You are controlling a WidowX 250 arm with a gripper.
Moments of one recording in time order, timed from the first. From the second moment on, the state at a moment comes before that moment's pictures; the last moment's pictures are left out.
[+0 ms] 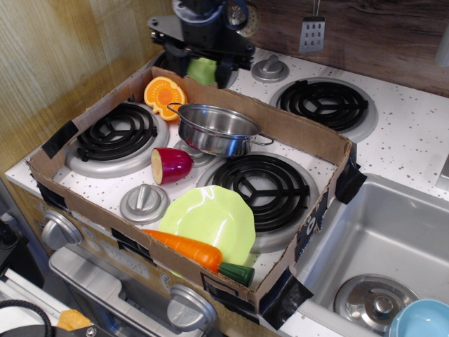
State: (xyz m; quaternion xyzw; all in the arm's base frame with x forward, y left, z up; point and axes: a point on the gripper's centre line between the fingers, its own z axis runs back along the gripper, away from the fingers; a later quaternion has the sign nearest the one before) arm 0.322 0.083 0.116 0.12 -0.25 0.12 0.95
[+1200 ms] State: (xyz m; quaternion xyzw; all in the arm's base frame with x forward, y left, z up) arm 0.264 0.177 0.031 0.07 -0.23 0.10 0.97
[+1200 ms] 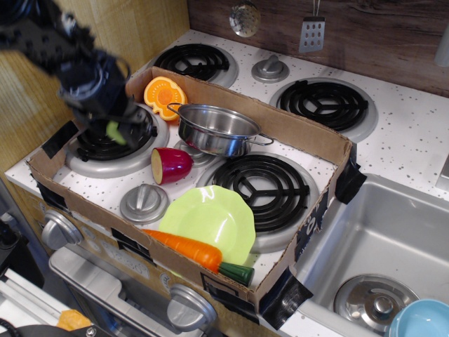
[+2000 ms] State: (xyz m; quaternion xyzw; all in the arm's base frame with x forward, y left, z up) arm 0.278 0.171 0.067 0.10 -0.20 0.08 0.97
